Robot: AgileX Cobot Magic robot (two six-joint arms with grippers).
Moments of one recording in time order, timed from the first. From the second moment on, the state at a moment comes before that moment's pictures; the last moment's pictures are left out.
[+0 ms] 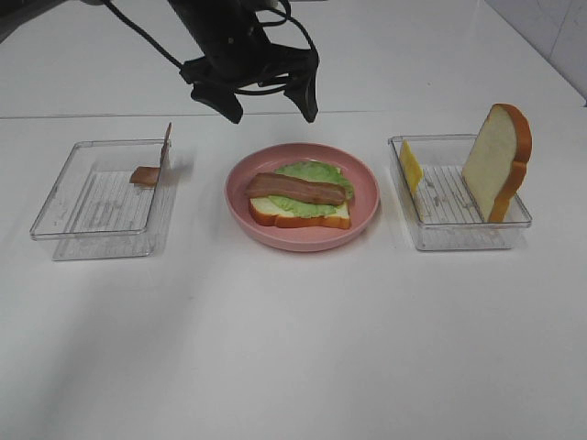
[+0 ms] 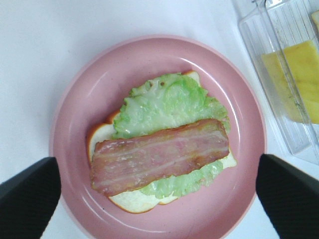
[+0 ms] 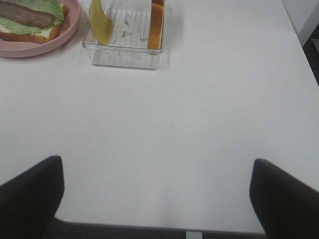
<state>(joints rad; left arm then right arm) -0.45 2.44 -2.40 -0.25 1.16 -0.07 0.05 0.00 -0.46 -0.06 1.11 0.05</state>
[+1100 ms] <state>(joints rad) -0.32 2.29 -2.27 0.00 1.22 -0.20 0.05 0.00 -0.46 -0.06 1.11 0.05</state>
